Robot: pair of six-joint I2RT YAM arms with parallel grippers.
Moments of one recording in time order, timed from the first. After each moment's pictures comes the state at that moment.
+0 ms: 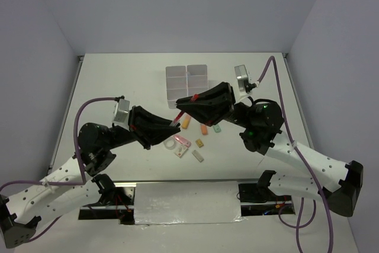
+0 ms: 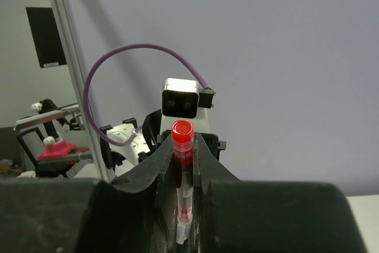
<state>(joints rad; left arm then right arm) -0.82 0.70 0.66 0.53 0.50 -0.50 0.91 1.01 0.92 0.81 -0.47 0.52</state>
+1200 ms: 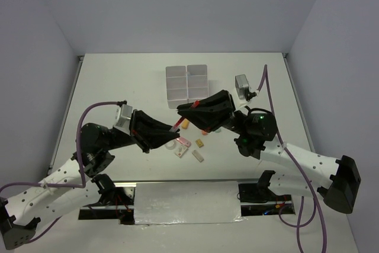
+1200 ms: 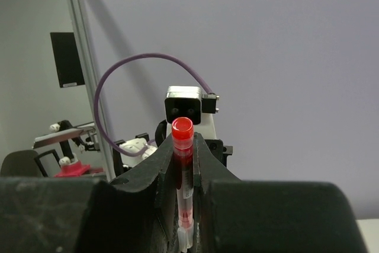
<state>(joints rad) -0.82 0.68 0.65 0.48 0.57 -0.42 0.94 1.06 0.78 1.08 -0.42 0.60</state>
